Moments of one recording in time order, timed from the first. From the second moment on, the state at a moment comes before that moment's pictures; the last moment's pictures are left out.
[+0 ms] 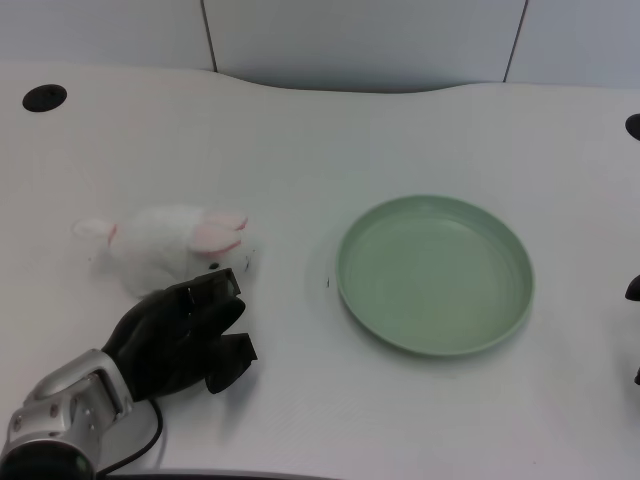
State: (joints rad) left arm -0.52 0.12 0.21 0.99 -0.35 0.15 -0.89; right arm -0.50 -0.43 -0.33 1.21 0.27 -0.11 1.14
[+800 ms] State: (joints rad) left arm -0.52 0.12 0.20 0.97 -0.33 0.09 -0.88; right arm -0.50 -0.43 -0.34 1.21 0.27 -0.07 1.13
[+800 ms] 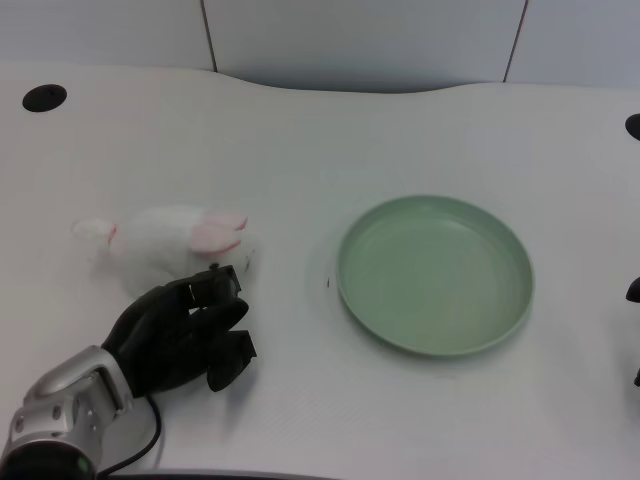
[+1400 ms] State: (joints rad) left arm -0.41 0.15 0.09 0.59 -0.18 -0.60 -0.84; right arm -0.50 -0.43 -0.34 1.21 0.27 -0.08 1.14
